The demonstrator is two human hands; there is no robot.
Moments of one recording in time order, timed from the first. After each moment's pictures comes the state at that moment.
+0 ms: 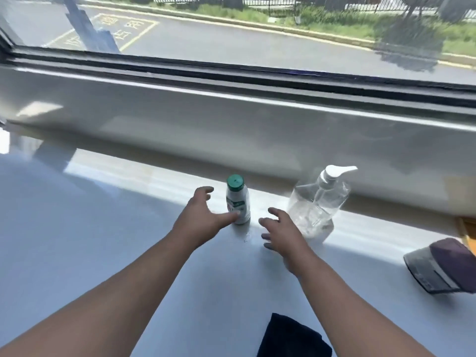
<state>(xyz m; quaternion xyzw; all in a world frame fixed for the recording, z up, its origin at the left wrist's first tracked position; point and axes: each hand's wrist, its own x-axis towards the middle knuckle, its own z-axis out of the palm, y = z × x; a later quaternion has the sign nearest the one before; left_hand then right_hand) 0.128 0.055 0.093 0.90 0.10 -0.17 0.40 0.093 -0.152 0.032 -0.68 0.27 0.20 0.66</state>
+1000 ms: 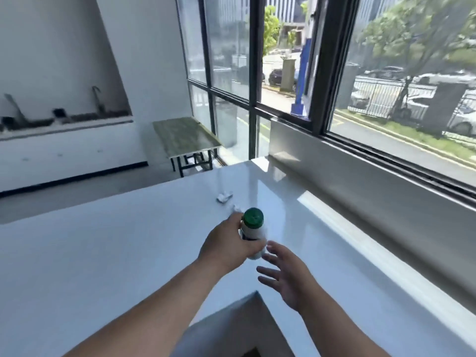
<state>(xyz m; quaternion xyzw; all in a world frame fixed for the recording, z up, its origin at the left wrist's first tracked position) -0.249 0.483 0.275 0.85 0.29 0.16 0.40 -0.148 0.340 0.214 -0.59 -0.02 0.43 0.68</state>
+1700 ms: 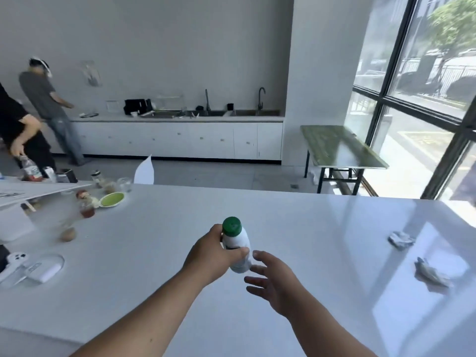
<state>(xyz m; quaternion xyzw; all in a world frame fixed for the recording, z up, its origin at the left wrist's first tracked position) -0.610 0.770 0.262 0.69 0.58 0.25 0.35 -0.440 0.718 0.205 -0.57 -0.20 0.64 0.48</state>
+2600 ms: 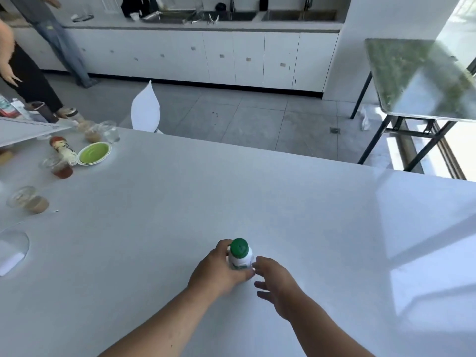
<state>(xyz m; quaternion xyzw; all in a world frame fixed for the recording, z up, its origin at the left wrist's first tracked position) -0.580 1.022 0.072 0.60 0.68 0.08 0.42 -0.411 0.993 0.037 -0.65 -0.19 0.68 0.28</state>
